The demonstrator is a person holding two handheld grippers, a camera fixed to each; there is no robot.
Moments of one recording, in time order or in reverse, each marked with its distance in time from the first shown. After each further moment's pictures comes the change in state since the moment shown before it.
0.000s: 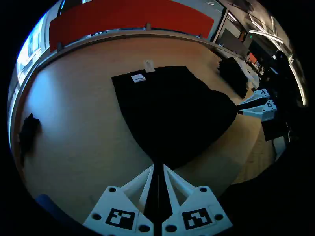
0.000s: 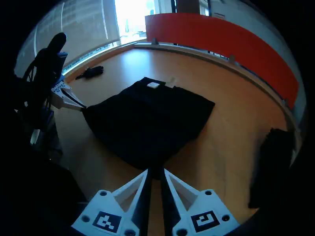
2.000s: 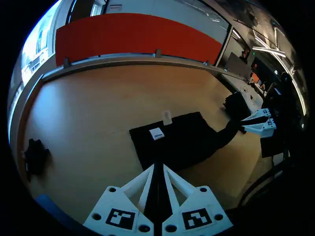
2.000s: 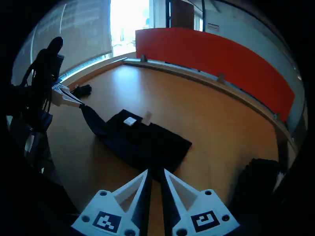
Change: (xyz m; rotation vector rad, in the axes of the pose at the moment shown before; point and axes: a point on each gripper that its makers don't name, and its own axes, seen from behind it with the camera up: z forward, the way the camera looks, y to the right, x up) left arm 0.121 -0.039 -0.017 0.016 0.171 -0.059; right arm 0.094 0.056 -0.013 -0.084 0.101 -0.010
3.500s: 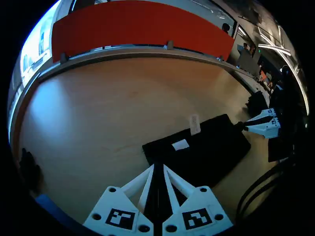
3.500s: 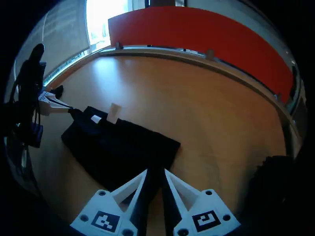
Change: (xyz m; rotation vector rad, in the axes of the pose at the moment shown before) left arm 0.013 -0.054 0.111 0.066 -0.017 0.006; right arm -0.012 0.056 0.108 -0.086 -0.089 0.133
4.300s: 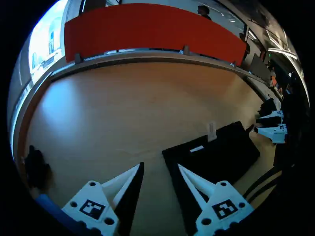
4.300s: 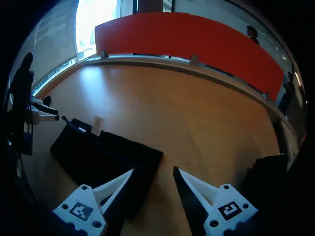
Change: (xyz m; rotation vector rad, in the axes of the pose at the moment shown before) left arm 0.009 -0.033 -0.010 0.115 0.033 -0.045; right arm 0.021 0.025 0.001 -0.115 0.071 0.045
